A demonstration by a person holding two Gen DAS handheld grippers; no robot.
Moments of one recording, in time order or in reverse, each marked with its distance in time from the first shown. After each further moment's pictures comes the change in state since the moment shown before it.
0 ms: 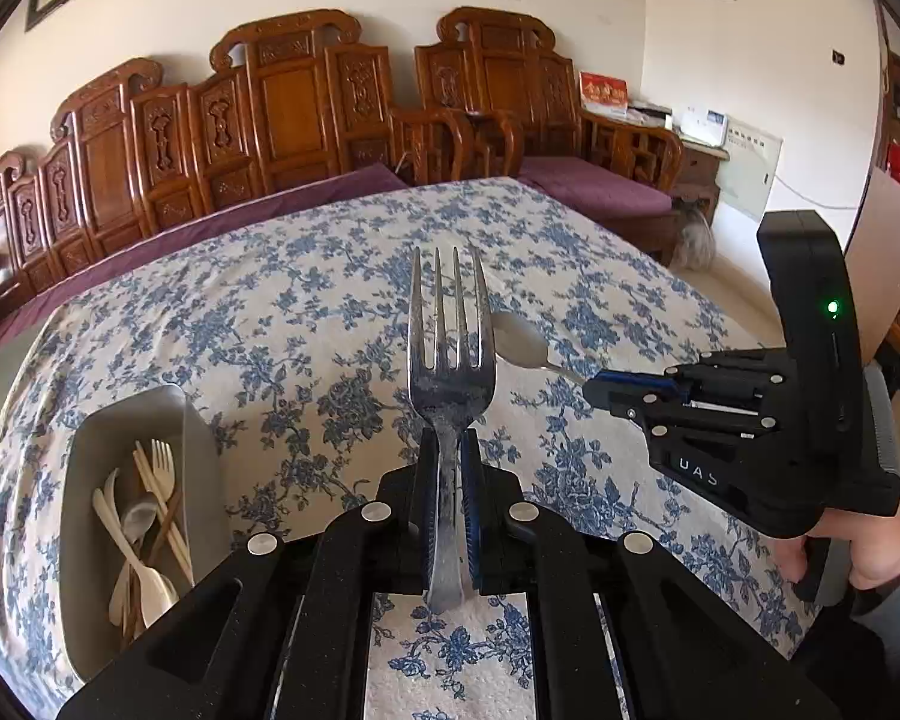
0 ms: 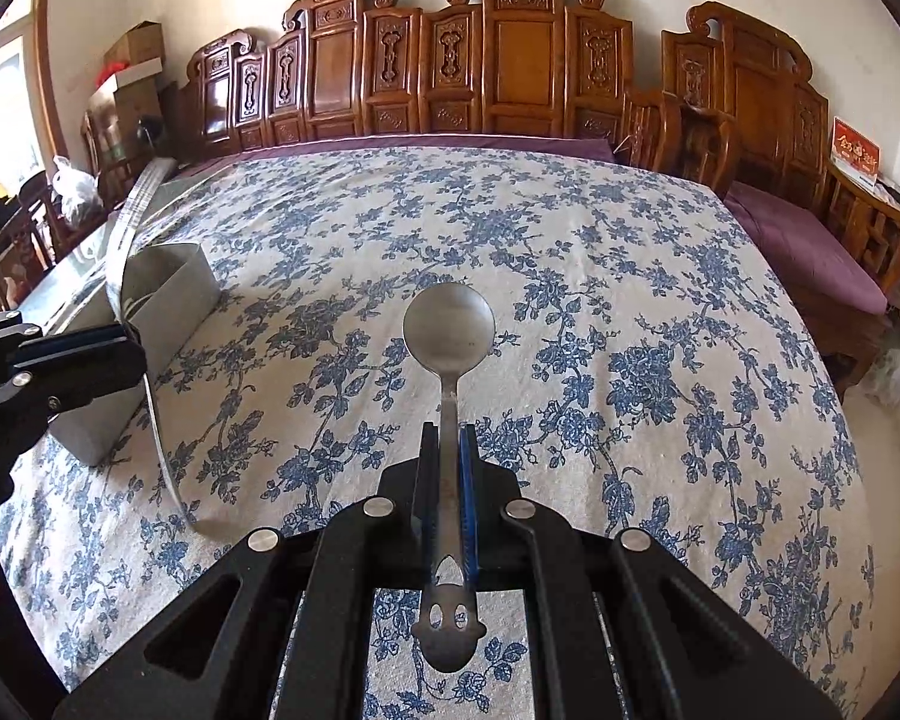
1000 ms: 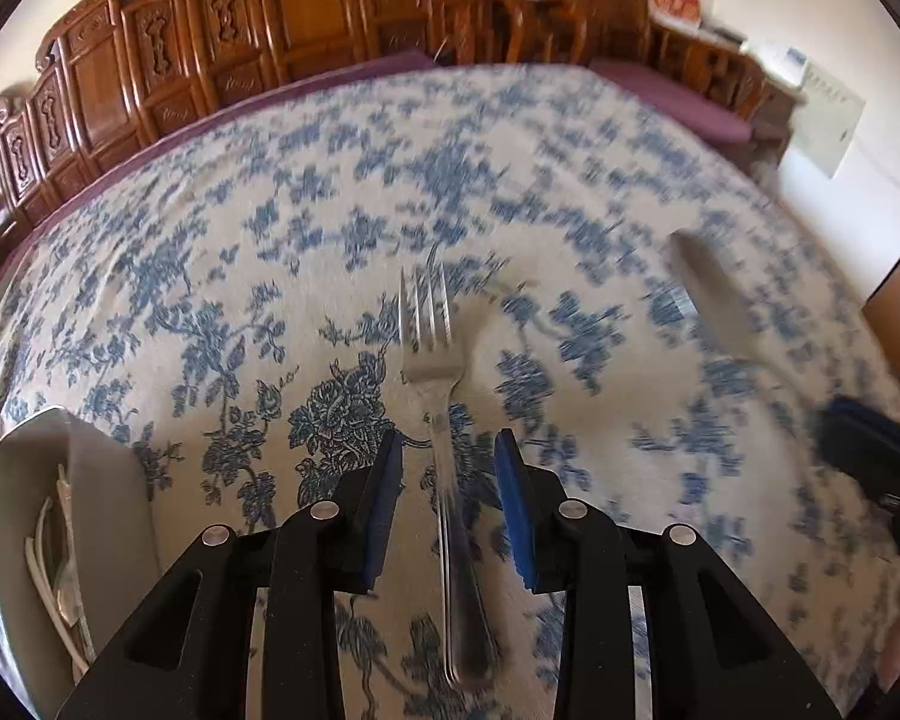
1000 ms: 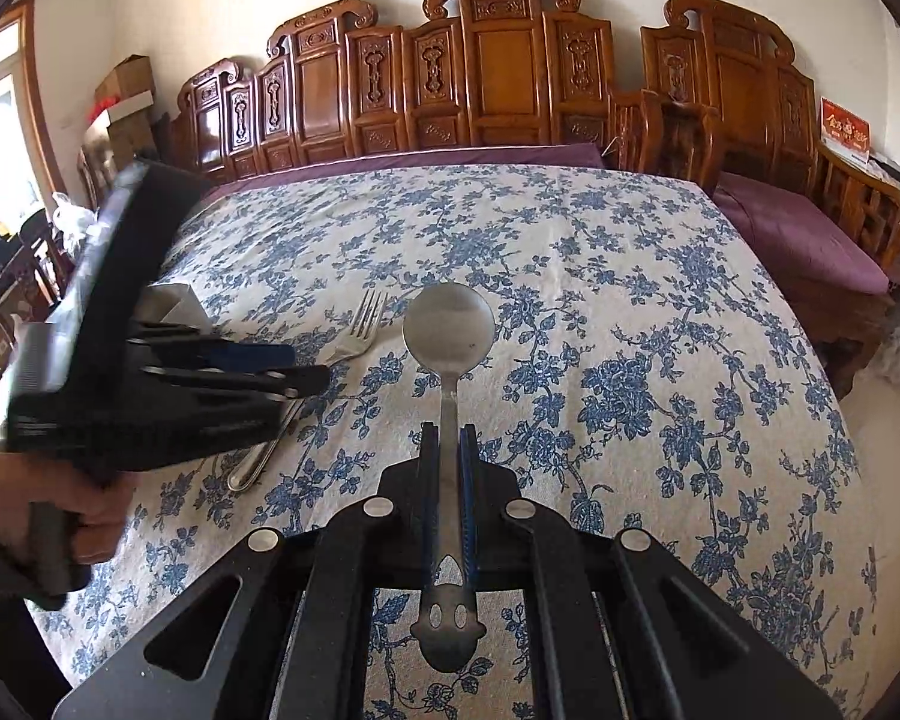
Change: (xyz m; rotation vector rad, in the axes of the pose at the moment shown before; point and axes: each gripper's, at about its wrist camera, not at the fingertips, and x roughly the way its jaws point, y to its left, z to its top) left arm 0.152 0.025 0.030 -0.056 0.304 0.087; right arm -0.005 -0.026 0.008 0.068 -0.026 0.029
